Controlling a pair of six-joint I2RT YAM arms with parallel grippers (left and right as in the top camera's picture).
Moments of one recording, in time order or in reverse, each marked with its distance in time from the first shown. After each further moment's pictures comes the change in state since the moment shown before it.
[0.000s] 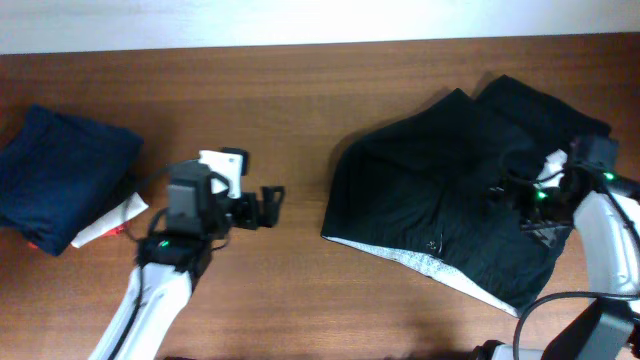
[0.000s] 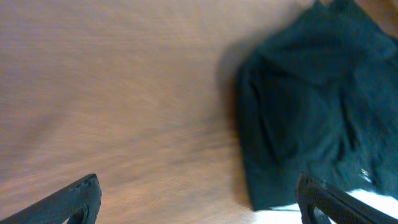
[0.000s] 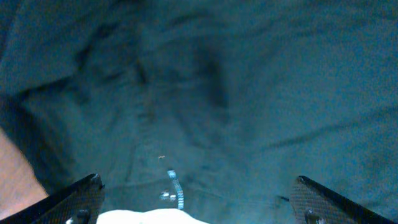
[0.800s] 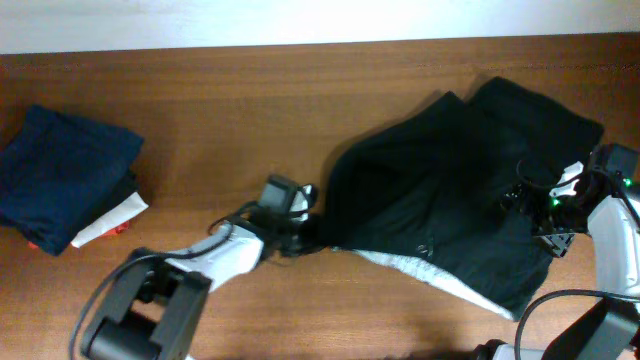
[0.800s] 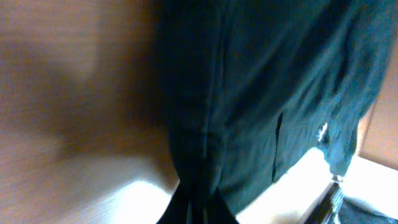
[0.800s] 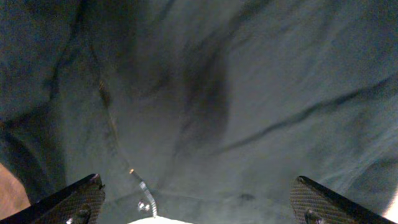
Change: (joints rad) left arm -0.290 0.495 0.026 0.114 0.231 -0.478; right arm -0.077 0.000 0.000 -0.056 0.014 -0.003
